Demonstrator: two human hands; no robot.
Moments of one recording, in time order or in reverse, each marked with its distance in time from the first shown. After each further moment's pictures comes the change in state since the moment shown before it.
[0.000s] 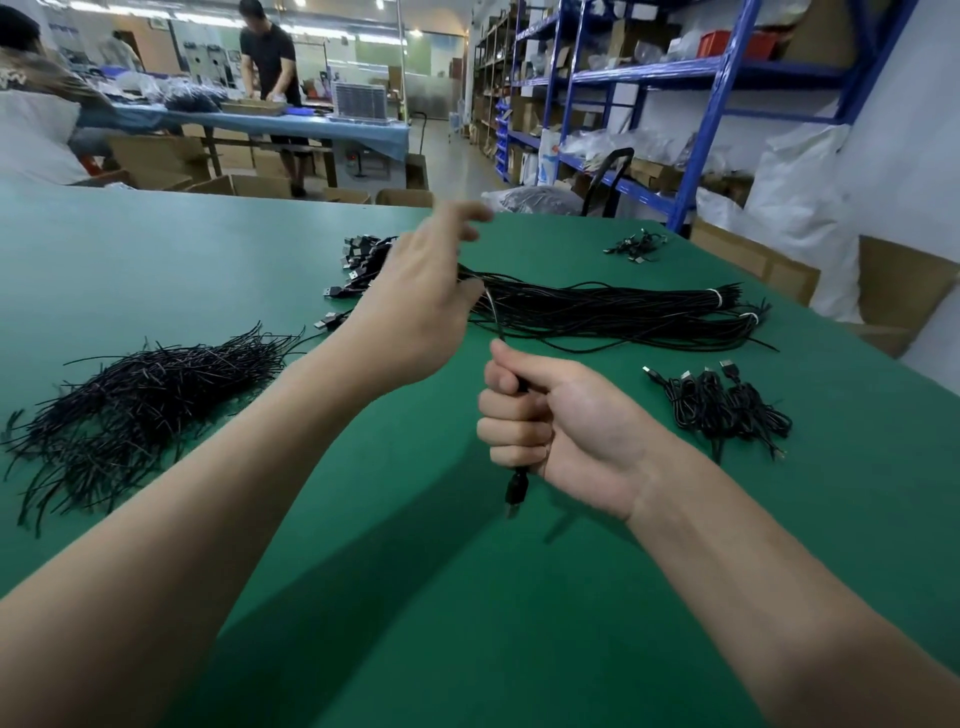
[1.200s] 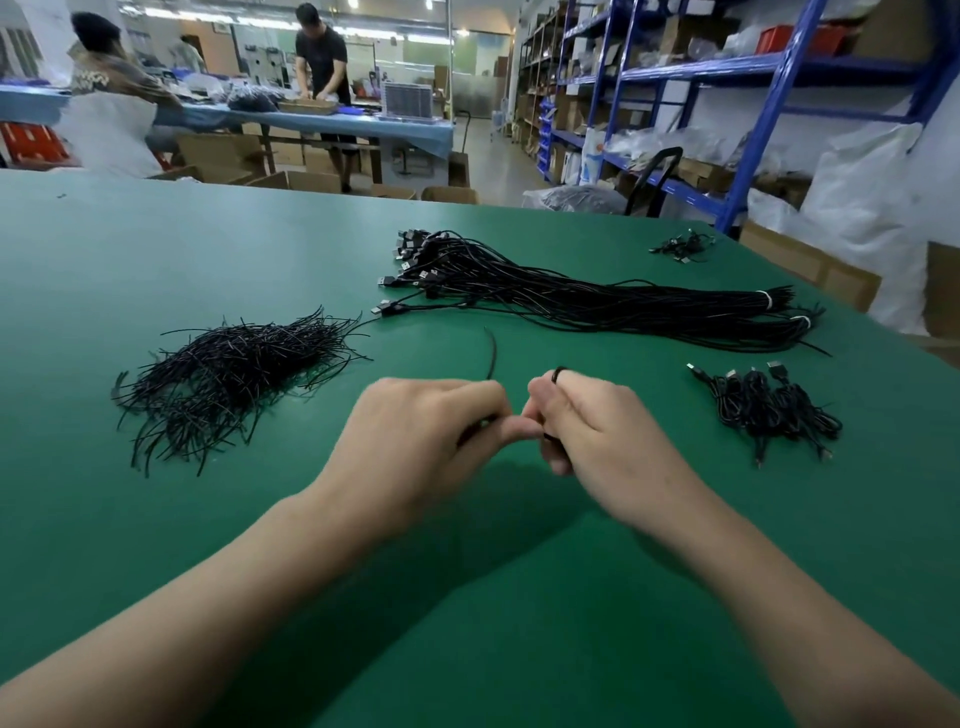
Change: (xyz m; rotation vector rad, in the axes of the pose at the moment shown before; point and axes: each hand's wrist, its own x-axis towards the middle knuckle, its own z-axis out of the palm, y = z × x) left_hand -0.119 0.007 -0.008 0.229 0.117 0.245; right_hand -0.016 0.034 0.000 -1.110 0.273 -0.494
